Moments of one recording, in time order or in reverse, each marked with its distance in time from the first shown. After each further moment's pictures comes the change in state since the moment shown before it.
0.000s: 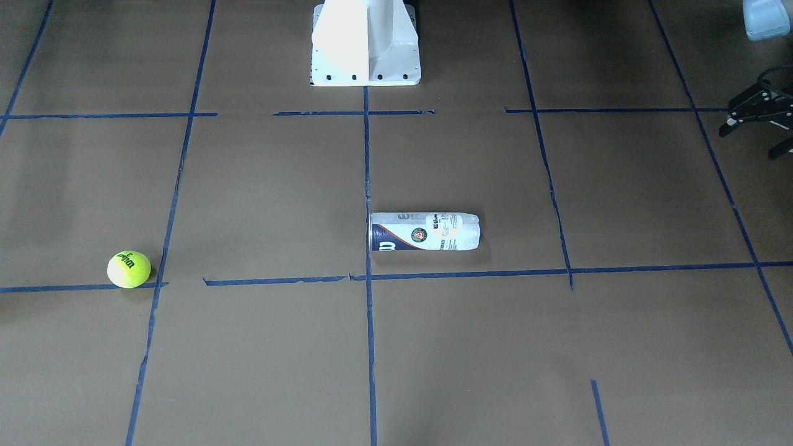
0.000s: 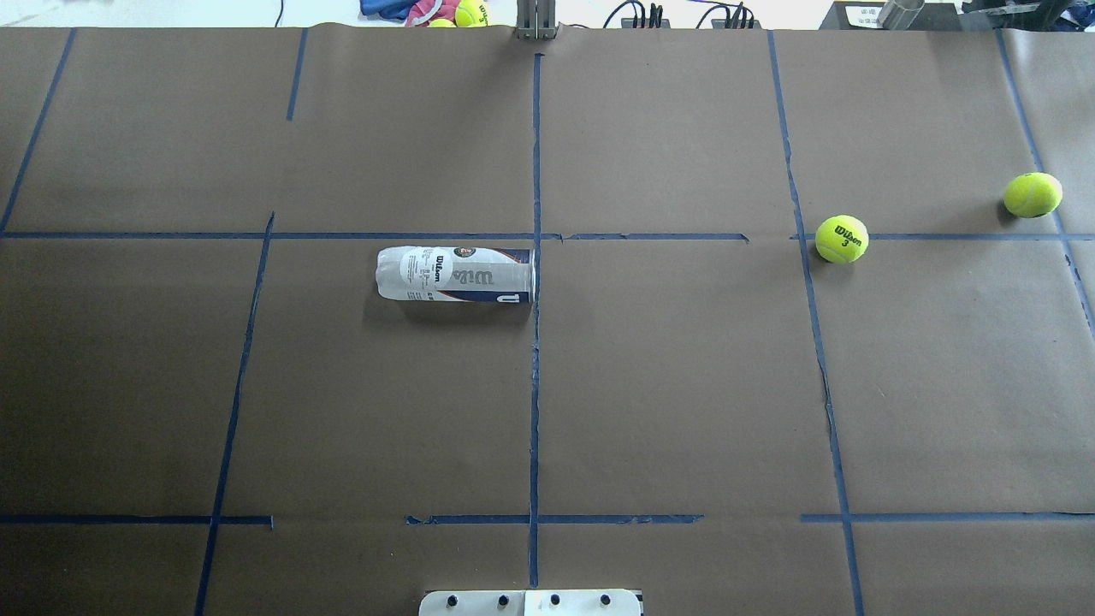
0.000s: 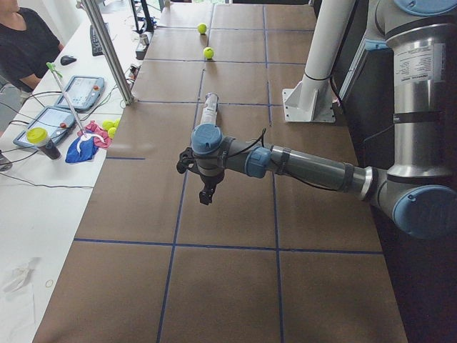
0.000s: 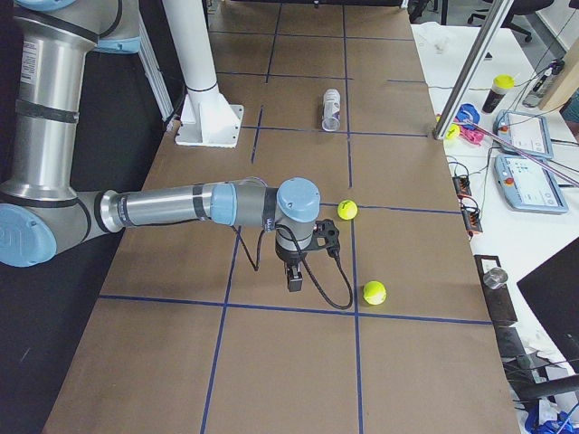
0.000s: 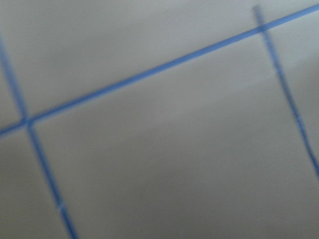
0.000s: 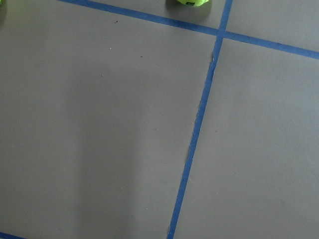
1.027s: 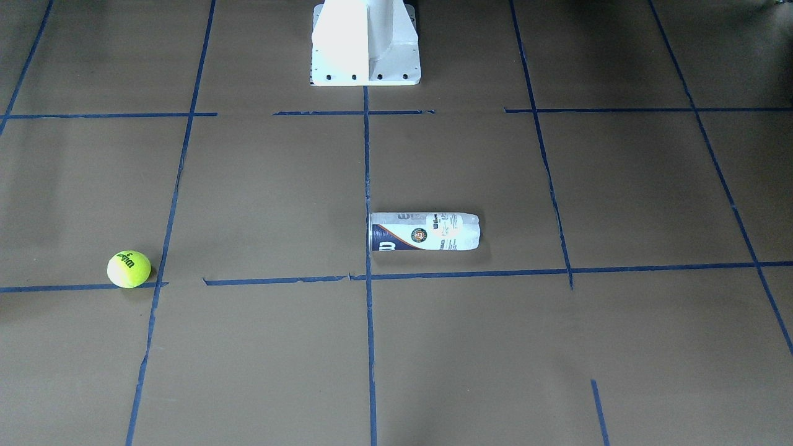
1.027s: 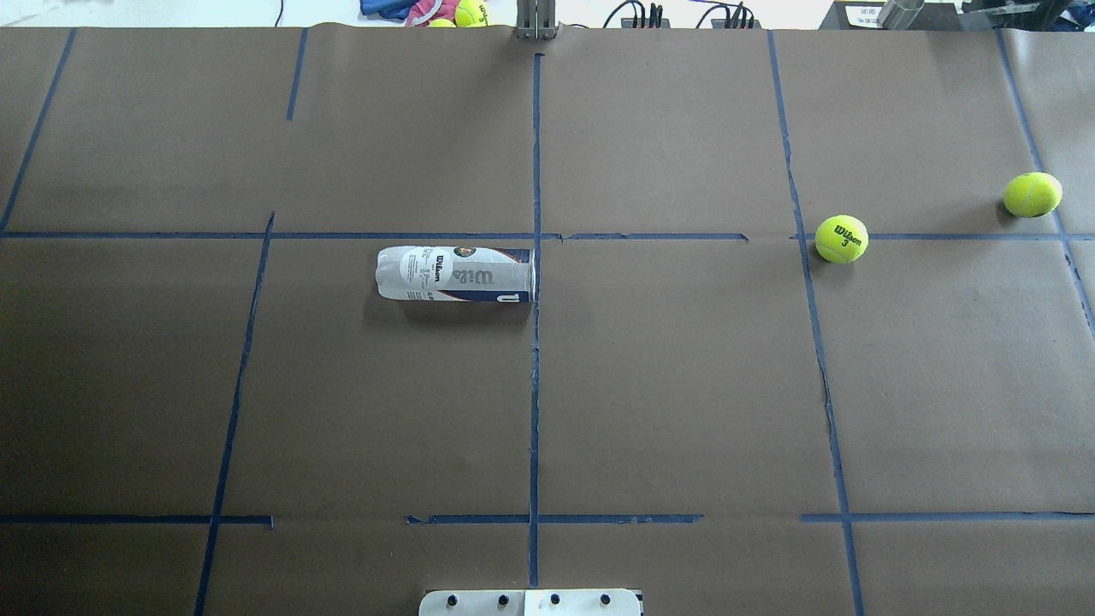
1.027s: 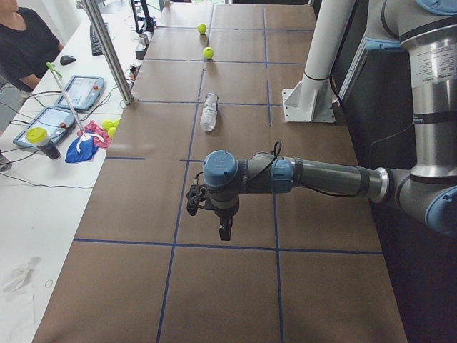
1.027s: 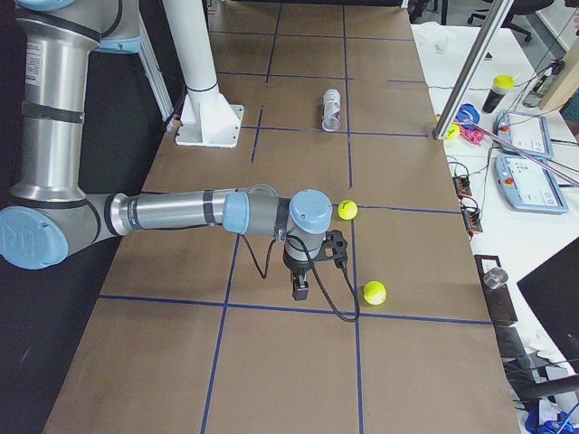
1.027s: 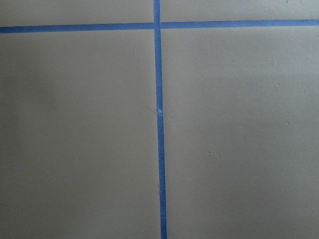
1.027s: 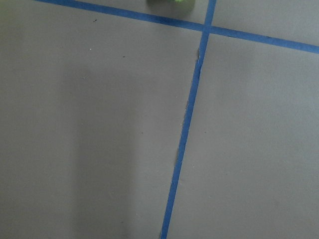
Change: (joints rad) left arm -0.252 0.179 0.012 0.282 0.050 0.010; right arm 0.001 0.040 -0.076 -0.005 -0.004 0.008
